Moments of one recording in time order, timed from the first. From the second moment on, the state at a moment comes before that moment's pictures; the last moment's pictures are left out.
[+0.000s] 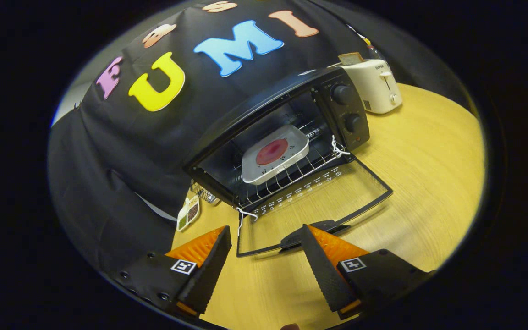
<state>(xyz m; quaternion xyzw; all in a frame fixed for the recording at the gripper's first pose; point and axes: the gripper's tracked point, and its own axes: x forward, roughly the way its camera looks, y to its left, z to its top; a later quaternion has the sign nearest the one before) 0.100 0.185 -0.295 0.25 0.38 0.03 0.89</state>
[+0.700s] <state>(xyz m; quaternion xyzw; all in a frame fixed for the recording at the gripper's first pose) 0.050 0.159 -0.353 0.03 0.45 0.04 0.89</state>
